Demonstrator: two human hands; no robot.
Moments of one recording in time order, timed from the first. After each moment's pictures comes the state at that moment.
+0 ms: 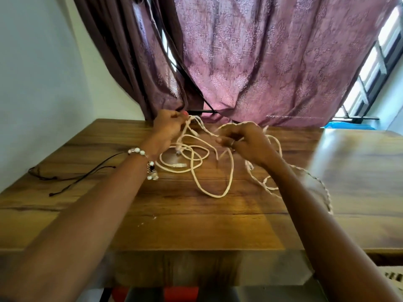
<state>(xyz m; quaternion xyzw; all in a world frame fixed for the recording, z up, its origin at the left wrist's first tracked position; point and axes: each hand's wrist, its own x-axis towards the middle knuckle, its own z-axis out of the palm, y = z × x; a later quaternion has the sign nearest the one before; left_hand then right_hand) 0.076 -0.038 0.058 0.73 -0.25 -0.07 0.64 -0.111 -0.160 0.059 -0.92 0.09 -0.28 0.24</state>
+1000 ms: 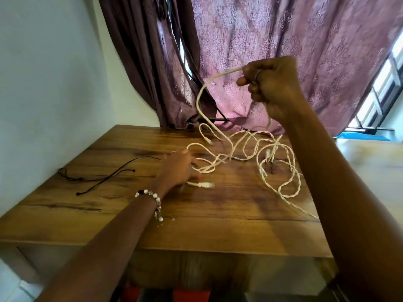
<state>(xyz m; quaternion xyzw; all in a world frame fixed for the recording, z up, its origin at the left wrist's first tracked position) 0.059 0.014 -0.002 0.86 -0.47 0.08 0.18 -0.093 -0.116 0.181 -0.70 0.11 -0.45 0.55</state>
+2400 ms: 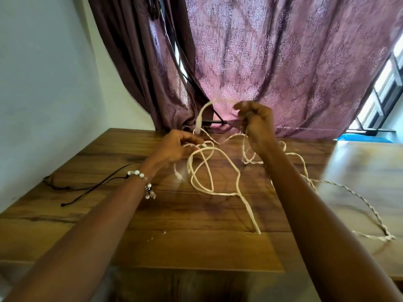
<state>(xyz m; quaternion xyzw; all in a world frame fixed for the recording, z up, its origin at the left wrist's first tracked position) 0.083 -0.008 0.042 0.70 -0.46 -0.11 0.53 -0.051 -0.175 0.093 -0.65 0.09 -0.46 0.60</state>
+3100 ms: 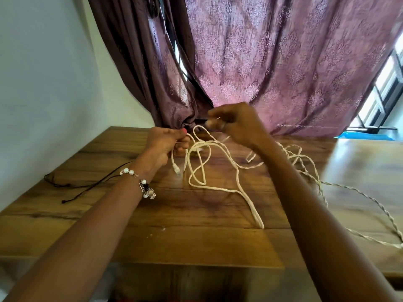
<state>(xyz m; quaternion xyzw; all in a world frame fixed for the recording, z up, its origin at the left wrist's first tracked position) 0.065 -0.003 0.059 0.62 -0.16 -0.18 0.74 -0.070 -0.133 0.110 -0.91 0.05 -0.31 0.27</state>
